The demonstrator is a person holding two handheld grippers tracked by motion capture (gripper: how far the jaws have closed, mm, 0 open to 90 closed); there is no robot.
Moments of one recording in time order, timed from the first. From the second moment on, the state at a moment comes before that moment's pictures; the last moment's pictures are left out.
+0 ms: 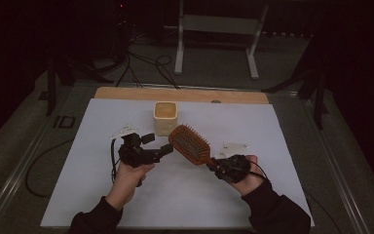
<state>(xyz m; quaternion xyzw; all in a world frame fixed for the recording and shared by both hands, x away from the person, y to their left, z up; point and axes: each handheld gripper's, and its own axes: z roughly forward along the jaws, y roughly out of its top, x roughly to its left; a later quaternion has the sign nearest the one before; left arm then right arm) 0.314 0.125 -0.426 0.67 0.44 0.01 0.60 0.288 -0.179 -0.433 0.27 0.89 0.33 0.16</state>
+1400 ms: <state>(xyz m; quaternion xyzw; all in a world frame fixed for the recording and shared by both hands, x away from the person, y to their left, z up) 0.328 0.095 -0.451 0.57 0.51 -0.08 0.64 0.286 -0.164 -0.430 0.24 0.90 0.34 0.16</state>
